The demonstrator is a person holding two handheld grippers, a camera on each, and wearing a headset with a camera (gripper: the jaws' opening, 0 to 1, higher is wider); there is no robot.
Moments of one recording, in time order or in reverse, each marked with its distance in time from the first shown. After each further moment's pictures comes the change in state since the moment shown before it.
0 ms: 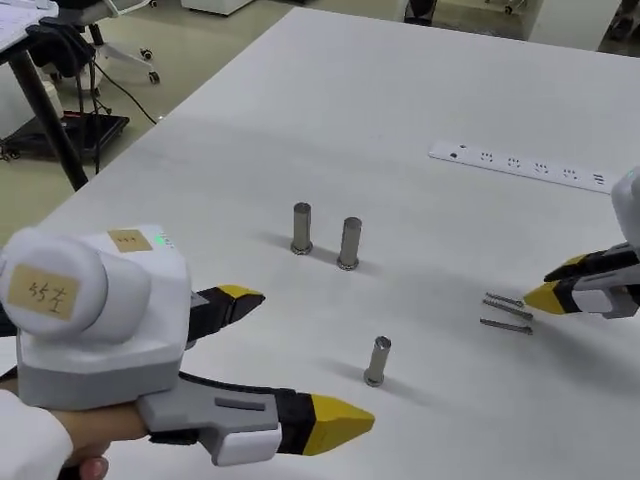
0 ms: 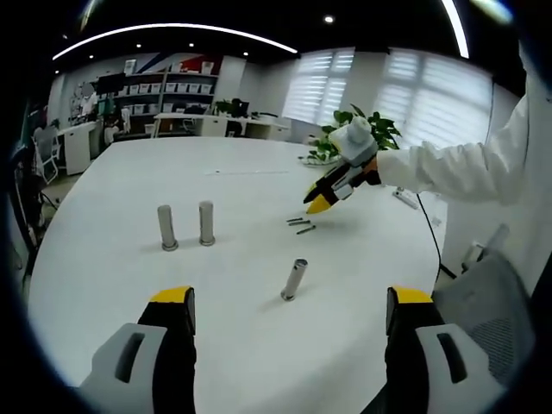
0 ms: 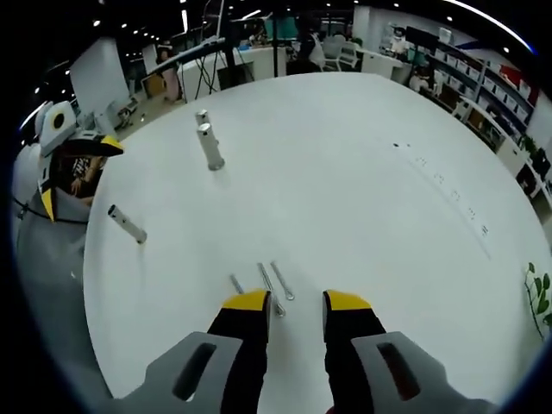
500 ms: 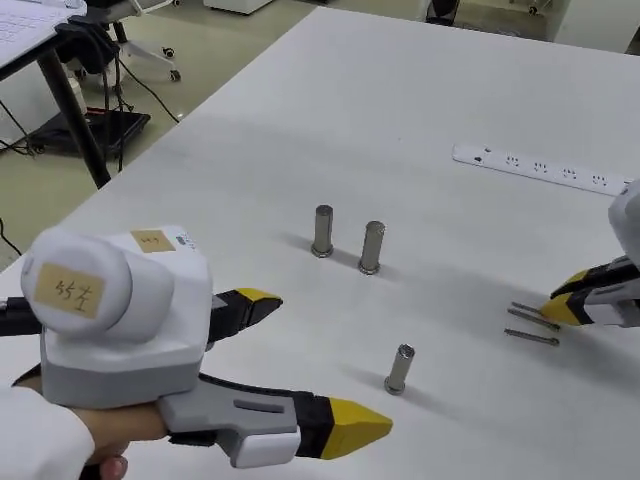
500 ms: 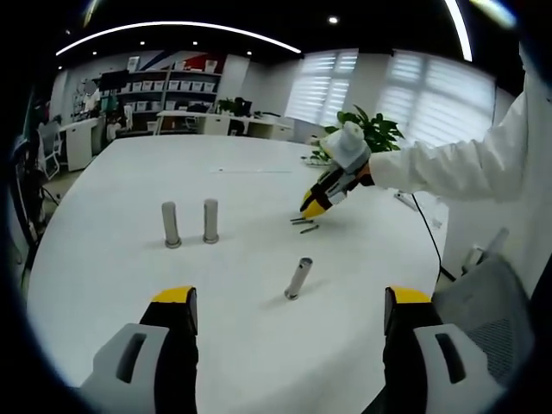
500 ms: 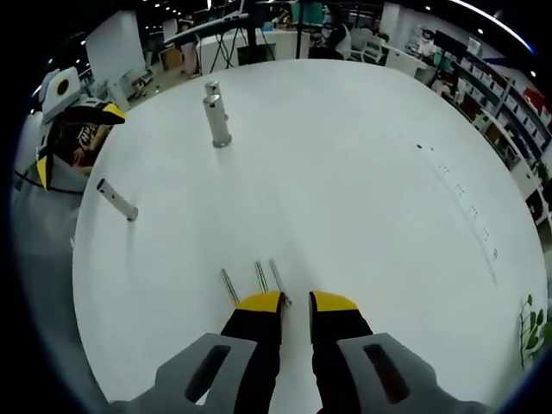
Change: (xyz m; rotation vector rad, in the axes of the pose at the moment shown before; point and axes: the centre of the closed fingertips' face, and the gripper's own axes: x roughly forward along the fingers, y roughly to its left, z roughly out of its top) left arm -0.002 0.006 -0.002 -0.018 0.000 0.004; right arm 0.020 -0.001 -0.004 -0.128 0.086 0.029
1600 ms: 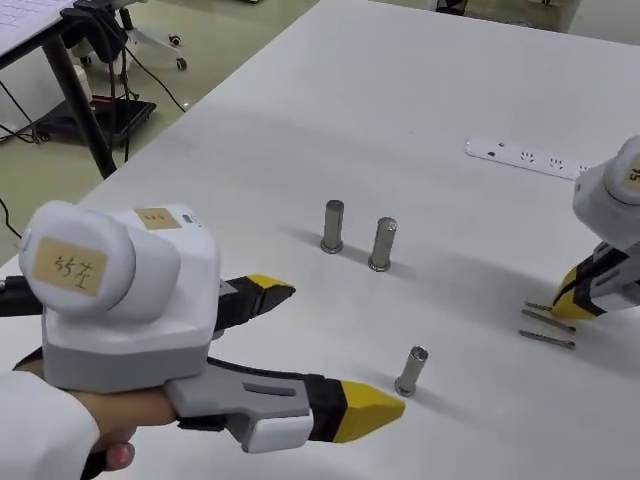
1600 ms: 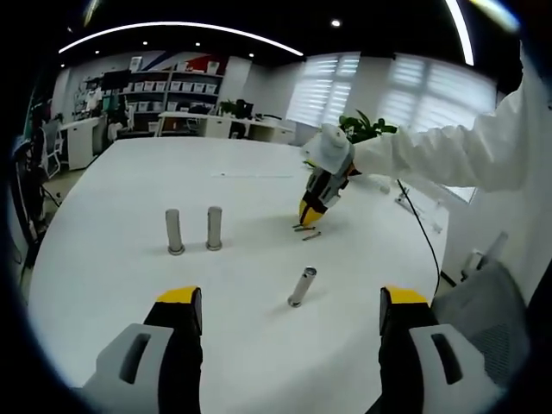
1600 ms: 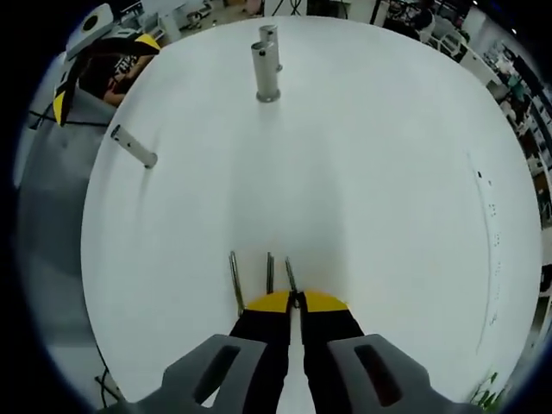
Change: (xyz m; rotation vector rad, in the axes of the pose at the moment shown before) left arm 0.001 0.004 0.010 -0.010 -0.013 -0.001; right arm 0.013 -0.003 -0.001 -0.306 0.252 0.165
